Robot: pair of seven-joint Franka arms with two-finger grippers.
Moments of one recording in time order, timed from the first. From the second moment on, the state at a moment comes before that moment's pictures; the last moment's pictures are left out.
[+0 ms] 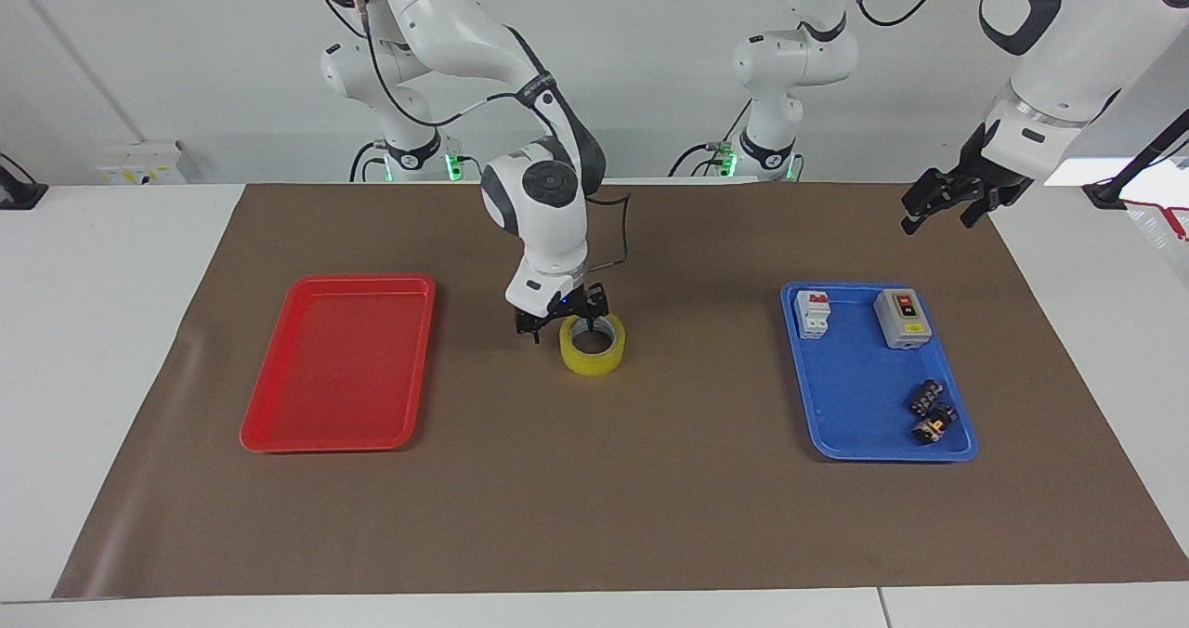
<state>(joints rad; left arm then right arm) 0.01 -0.03 -0.01 -1.66 -0.06 1.60 -0.07 0.58 0.38 -0.04 -1.87 0.00 2.28 0.32</state>
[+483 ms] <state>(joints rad) 0.01 -0.04 -0.01 -1.67 -0.06 1.60 -0.07 0.58 0.38 -0.04 -1.90 0.00 2.34 0.31</state>
